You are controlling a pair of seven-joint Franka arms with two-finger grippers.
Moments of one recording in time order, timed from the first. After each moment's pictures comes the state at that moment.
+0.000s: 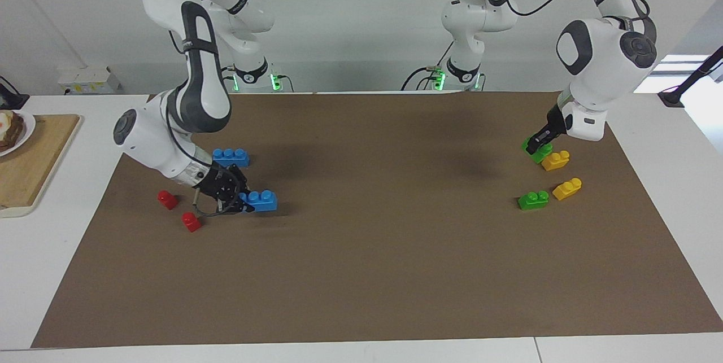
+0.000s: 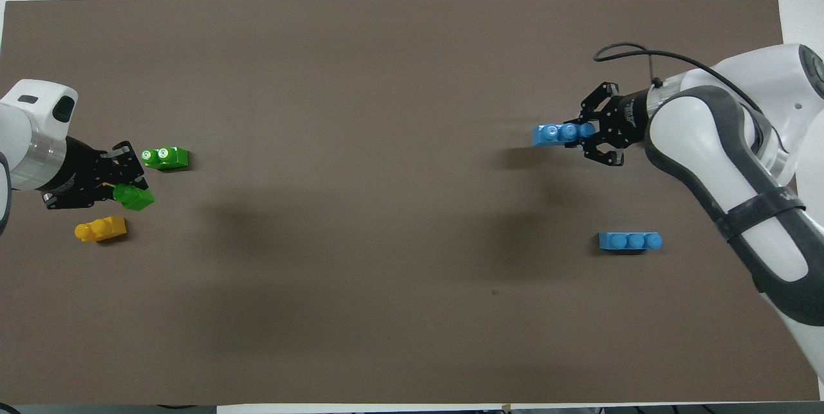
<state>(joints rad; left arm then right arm) -0.05 0.00 0.06 -1.95 -0.06 1.84 -0.47 -0.04 0.28 0.12 -1.87 0.54 2.14 1.34</state>
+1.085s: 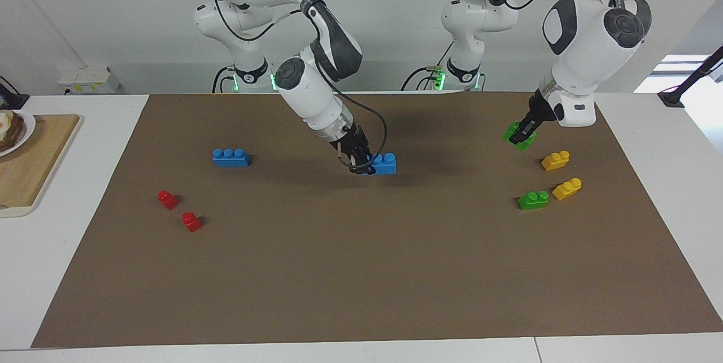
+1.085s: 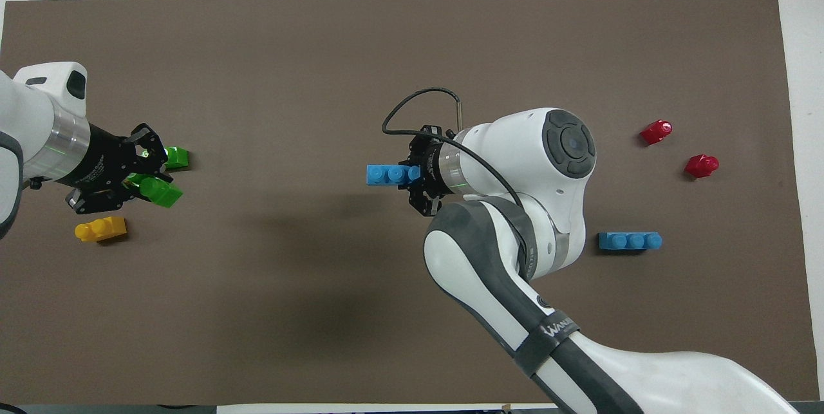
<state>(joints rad) -0.05 -0.01 -0.05 -1.84 -0.09 1.71 -0.86 0.43 0.27 0.13 -1.89 0.54 2.40 1.78</state>
